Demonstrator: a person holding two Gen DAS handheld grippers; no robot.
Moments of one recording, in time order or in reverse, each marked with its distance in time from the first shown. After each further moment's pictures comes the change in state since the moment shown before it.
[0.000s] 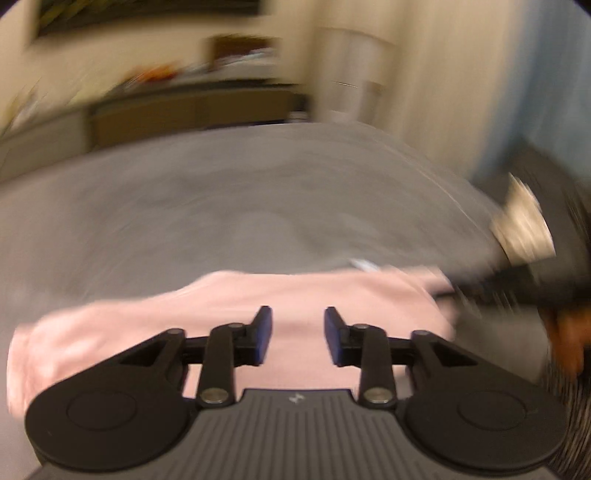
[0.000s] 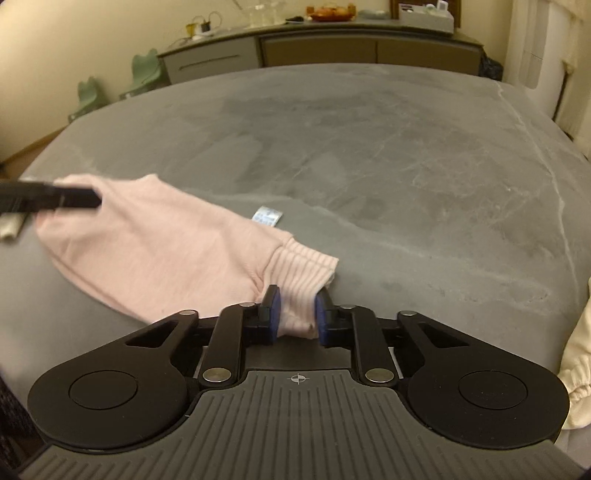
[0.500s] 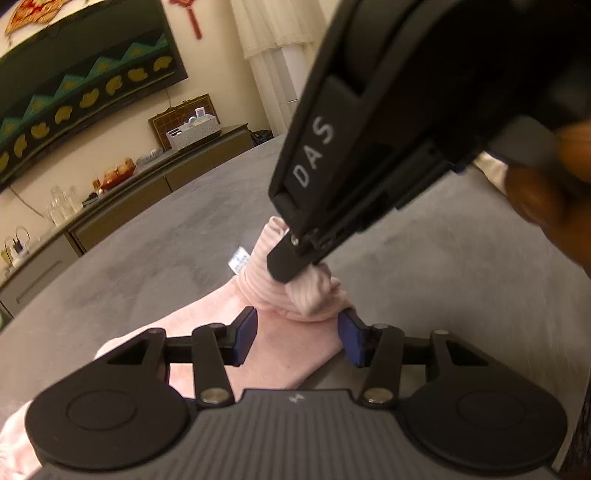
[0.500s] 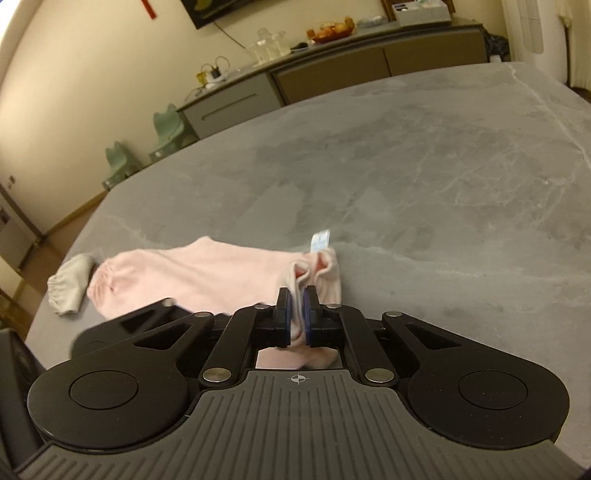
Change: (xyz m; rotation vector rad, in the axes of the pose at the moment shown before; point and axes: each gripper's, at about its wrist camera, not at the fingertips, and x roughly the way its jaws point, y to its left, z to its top) left arm 0.086 -0.125 -0.024 0.305 -0.107 0.168; right arm -0.006 0.000 0.019 0.178 -0.064 0.190
